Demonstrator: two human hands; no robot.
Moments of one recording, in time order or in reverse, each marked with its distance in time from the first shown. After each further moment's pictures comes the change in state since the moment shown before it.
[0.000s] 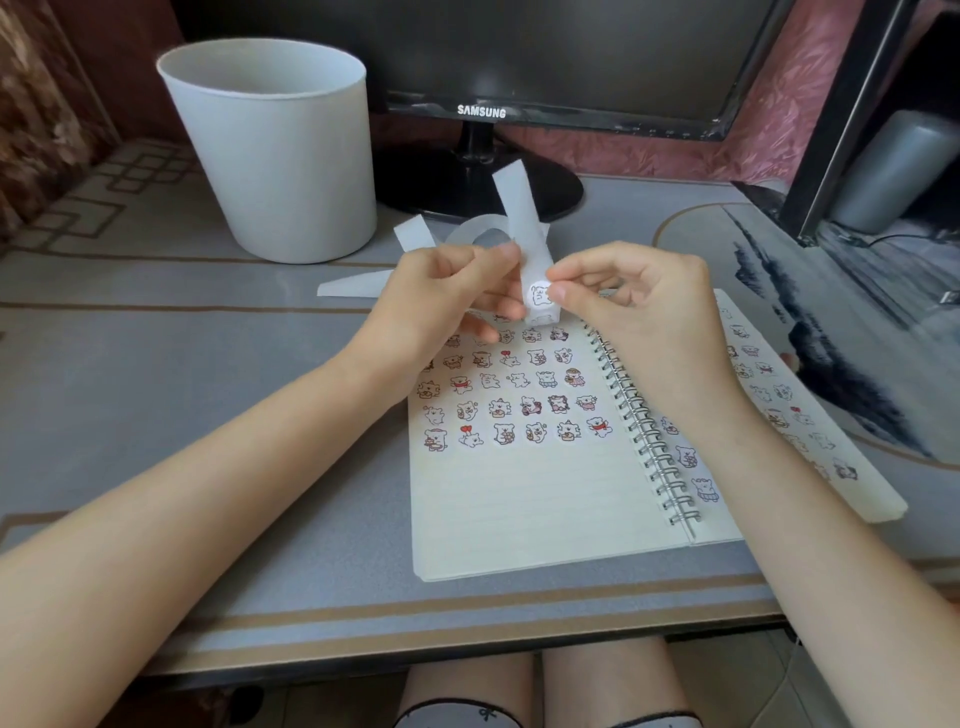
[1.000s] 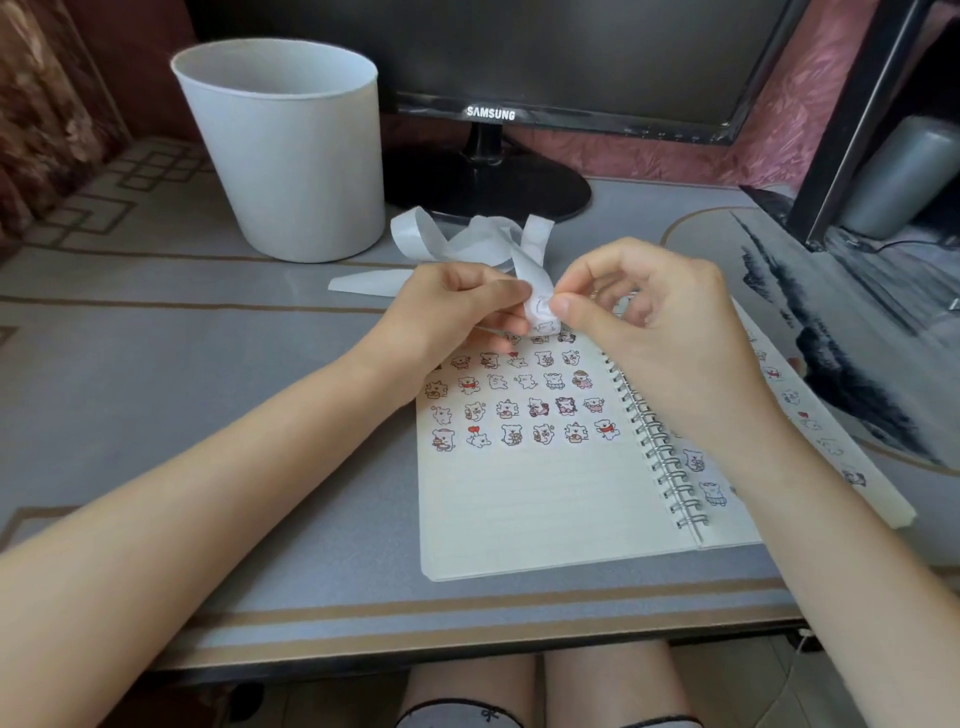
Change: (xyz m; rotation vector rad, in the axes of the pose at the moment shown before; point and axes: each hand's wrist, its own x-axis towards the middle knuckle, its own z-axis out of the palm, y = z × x) left_hand 0.002 -0.005 -0.002 -0.004 -0.033 -0.121; right_hand -0.016 -0.028 -0.004 -0.128 -0.087 -0.006
